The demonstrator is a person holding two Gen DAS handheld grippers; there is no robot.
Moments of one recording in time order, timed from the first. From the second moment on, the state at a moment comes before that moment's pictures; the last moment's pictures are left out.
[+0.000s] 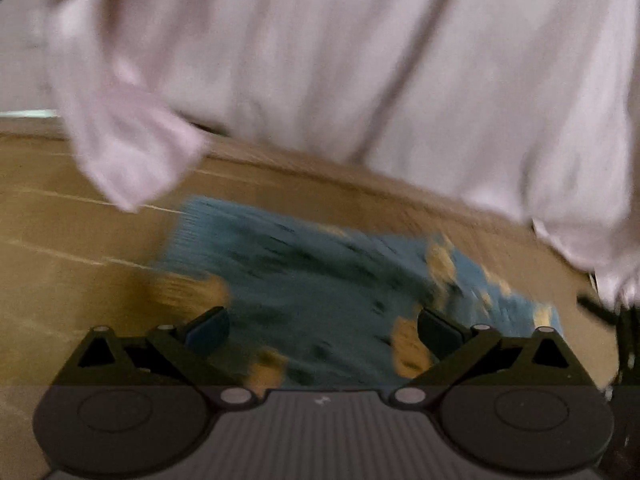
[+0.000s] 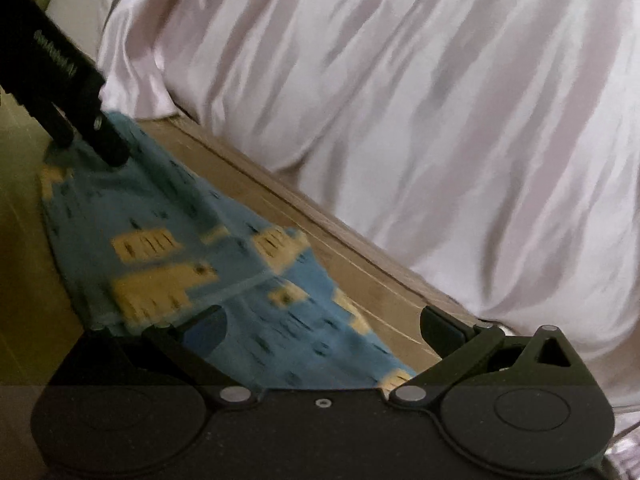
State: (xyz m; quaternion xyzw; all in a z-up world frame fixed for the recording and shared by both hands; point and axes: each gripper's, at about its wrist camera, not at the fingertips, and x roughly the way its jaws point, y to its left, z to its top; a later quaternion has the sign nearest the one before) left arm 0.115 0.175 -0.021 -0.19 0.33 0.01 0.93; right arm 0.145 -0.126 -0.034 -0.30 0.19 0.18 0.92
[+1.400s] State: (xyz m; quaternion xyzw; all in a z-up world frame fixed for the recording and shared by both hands) left arm 0.128 0.266 -0.058 -0.36 0.32 0.08 0.87; right arm 0.137 -0.068 -0.067 -0.38 0.10 0.12 0.91
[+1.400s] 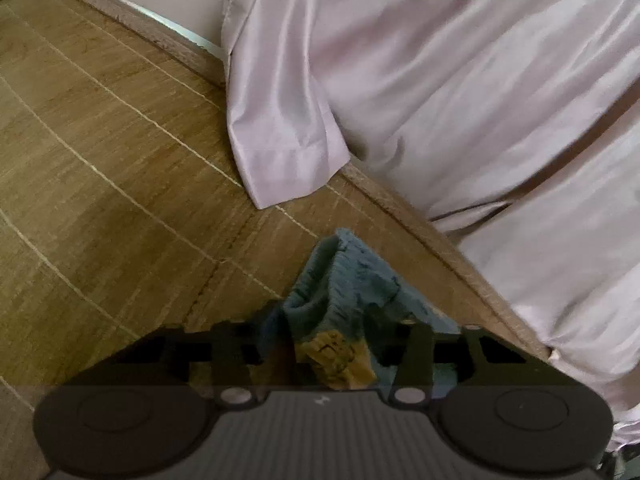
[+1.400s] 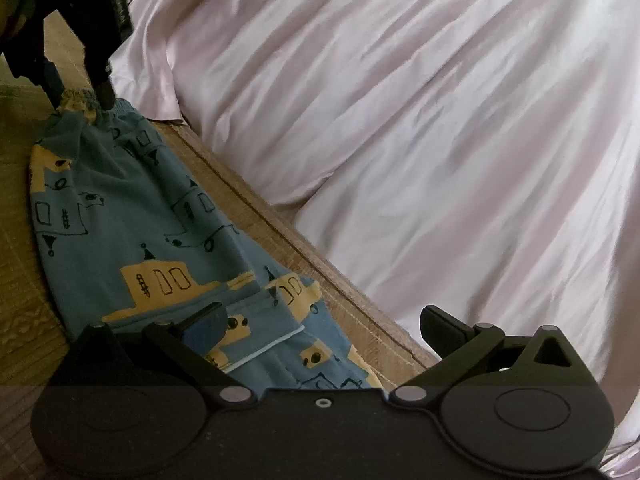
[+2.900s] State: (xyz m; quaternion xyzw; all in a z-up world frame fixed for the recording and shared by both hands) left arm 0.124 0.126 0.040 -0.02 0.26 0.01 0.97; right arm 0.155 -0.108 -0.034 -0.31 0.13 0.16 0.93
